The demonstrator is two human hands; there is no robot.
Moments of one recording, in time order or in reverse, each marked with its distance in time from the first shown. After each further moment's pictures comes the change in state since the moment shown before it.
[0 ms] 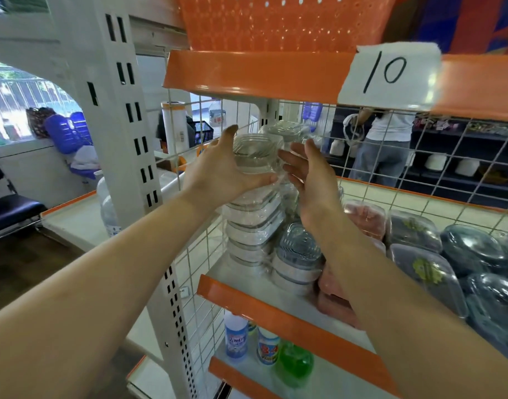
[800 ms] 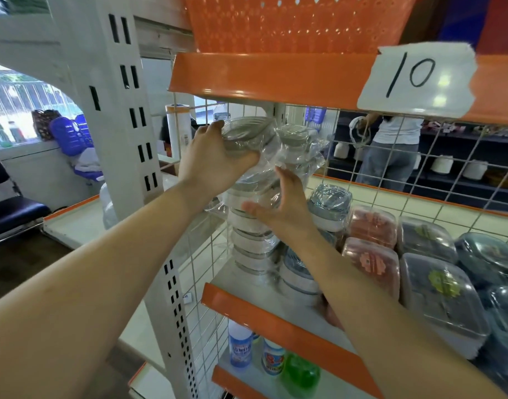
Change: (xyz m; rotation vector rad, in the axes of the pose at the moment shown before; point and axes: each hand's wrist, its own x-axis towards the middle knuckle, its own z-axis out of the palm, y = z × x) left_hand 0.021 -0.009 -0.013 -0.057 0.139 -0.049; right_hand 0.008 0.054 0.004 -0.867 -0.224 -0.318
